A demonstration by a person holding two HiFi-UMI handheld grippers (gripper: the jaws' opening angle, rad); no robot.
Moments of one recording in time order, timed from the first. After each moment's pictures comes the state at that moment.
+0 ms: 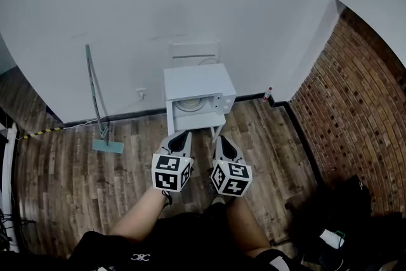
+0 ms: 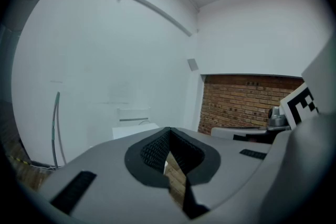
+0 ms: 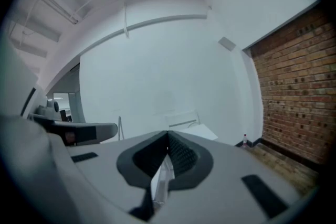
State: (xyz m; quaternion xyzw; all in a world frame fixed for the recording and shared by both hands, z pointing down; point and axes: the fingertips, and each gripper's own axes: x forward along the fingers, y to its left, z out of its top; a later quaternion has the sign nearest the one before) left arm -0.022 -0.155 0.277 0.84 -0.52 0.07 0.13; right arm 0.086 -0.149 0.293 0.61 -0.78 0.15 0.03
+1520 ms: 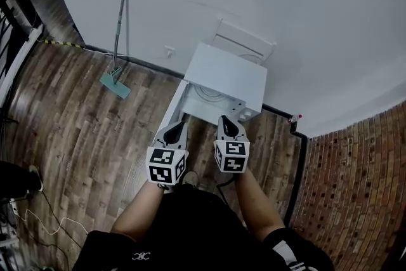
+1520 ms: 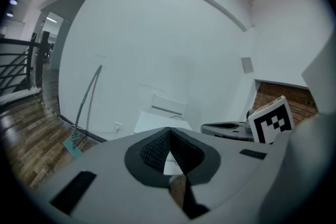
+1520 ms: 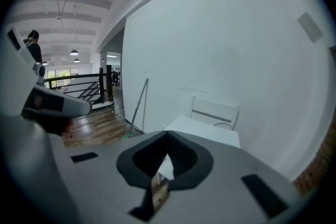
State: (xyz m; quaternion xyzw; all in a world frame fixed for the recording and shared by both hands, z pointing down) left arm -0.024 -0.269 0.367 0.68 -0.69 0.01 0.25; right arm 0.074 -0.363 0.392 0.37 -0.90 0.05 0.24
